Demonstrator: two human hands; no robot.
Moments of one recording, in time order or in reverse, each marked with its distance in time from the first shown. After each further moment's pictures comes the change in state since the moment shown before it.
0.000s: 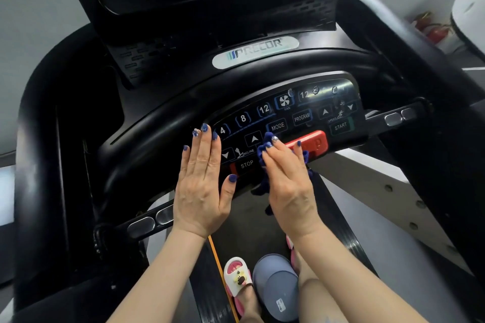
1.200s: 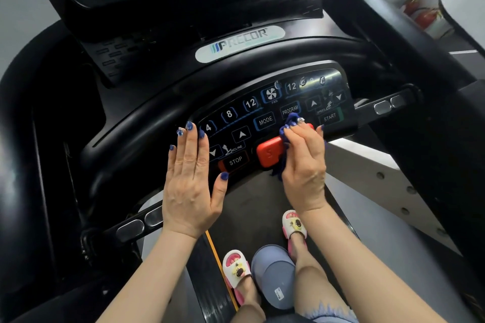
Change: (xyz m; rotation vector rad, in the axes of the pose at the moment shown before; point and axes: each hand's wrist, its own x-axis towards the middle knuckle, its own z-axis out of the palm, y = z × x) left_hand 0.001 0.003 0.001 0.033 0.001 -0.012; right_hand 0.004 0.042 0.003 0.114 0.194 0.237
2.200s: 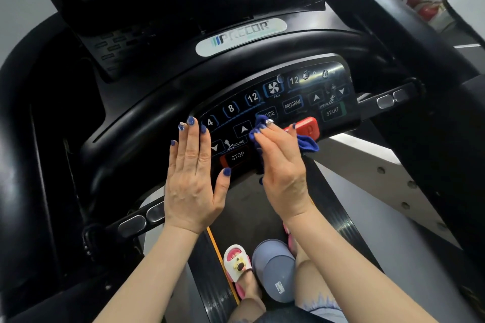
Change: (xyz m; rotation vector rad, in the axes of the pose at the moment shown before) left_hand 0.000 -0.001 0.001 0.006 0.005 0.011; right_hand -0.010 -0.034 0.012 0.077 -0.070 -0.102
